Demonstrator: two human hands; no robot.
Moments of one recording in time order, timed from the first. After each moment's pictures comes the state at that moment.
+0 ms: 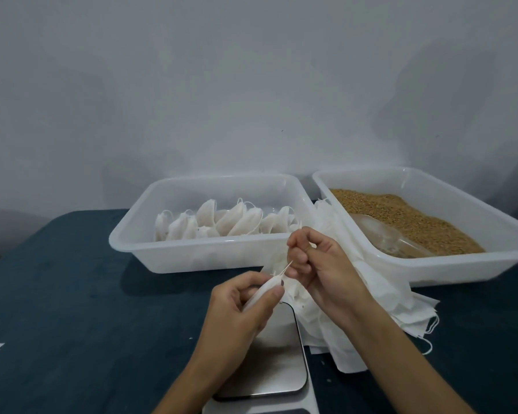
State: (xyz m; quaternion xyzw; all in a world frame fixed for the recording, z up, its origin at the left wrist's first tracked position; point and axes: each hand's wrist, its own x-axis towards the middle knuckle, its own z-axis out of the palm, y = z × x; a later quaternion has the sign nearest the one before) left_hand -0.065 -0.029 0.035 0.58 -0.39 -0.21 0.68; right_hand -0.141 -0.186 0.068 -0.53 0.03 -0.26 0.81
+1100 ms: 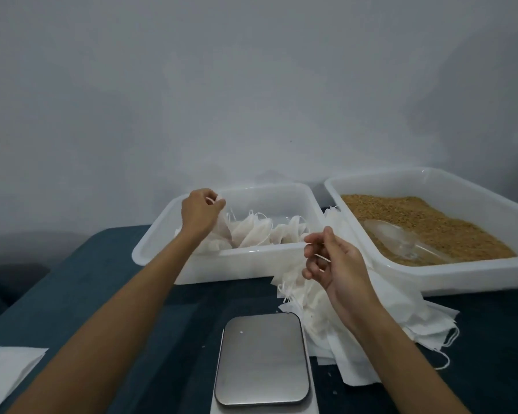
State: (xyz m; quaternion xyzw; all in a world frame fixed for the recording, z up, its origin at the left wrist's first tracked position) left_hand 0.117 -0.109 0.120 0.85 -0.27 0.09 0.45; right_hand -0.142 -0.204 0.069 -0.49 0.13 -0.35 0.79
